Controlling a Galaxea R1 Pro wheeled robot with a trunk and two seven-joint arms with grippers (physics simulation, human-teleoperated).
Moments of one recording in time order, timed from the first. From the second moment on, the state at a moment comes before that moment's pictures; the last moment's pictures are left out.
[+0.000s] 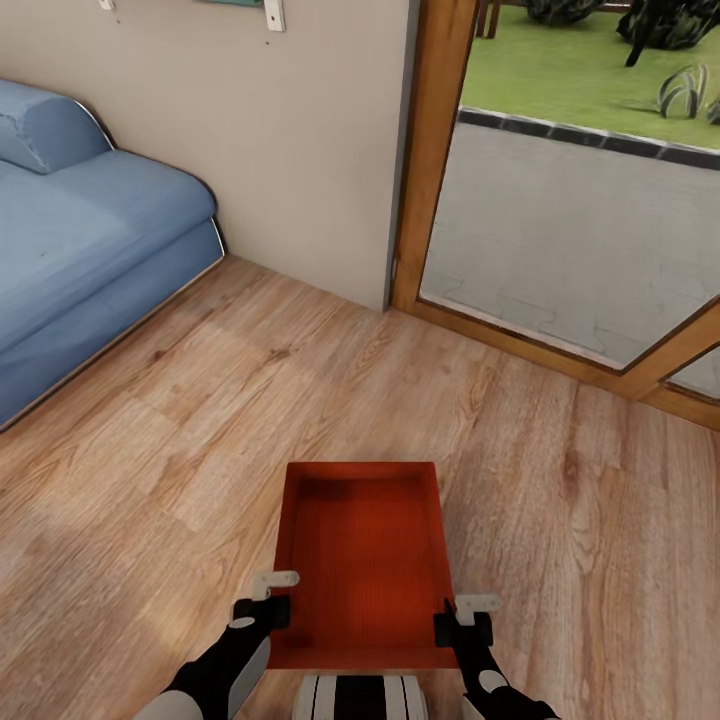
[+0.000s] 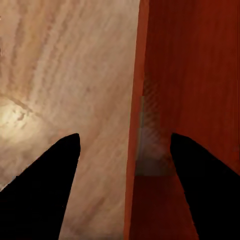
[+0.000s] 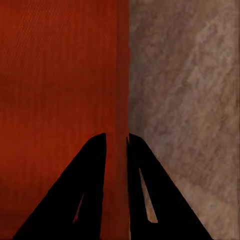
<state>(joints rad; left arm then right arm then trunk) -0.54 -0.09 -0.17 -0.40 0.19 0.07 0.23 -0.54 0.07 0.39 -0.15 -0.28 -0.44 -0.19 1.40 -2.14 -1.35</state>
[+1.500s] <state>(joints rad) -0.54 -0.09 -0.17 -0.40 0.20 0.06 0.22 -0.54 0.07 0.44 -0.15 -0.28 -0.44 -0.18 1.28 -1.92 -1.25</state>
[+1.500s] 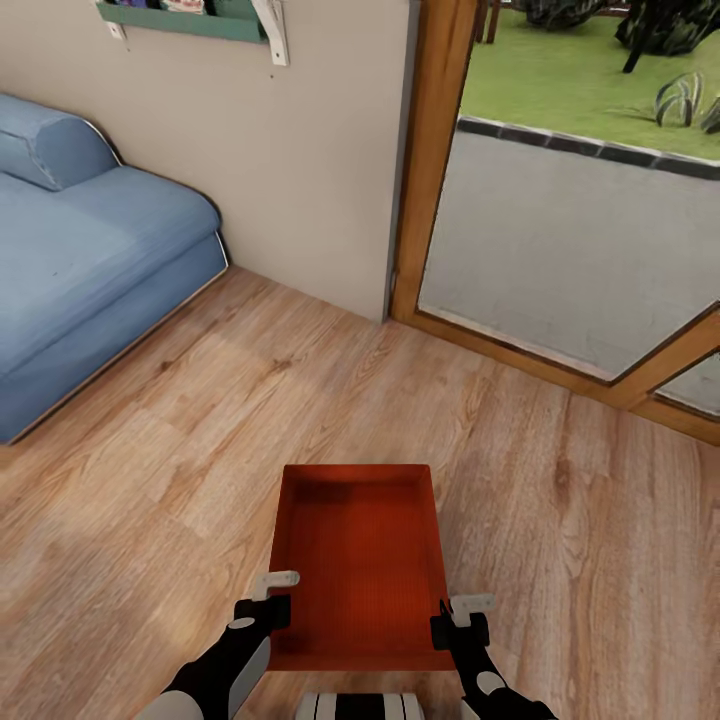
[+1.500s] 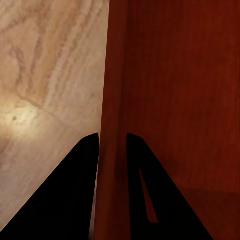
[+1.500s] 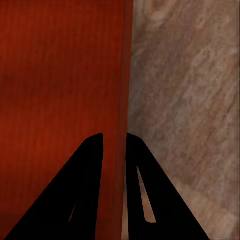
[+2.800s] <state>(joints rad) -0.54 -0.09 -0.17 -0.40 0.20 0.06 0.22 -0.54 0.08 0.44 -0.14 -0.29 -0.44 -0.18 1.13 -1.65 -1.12</state>
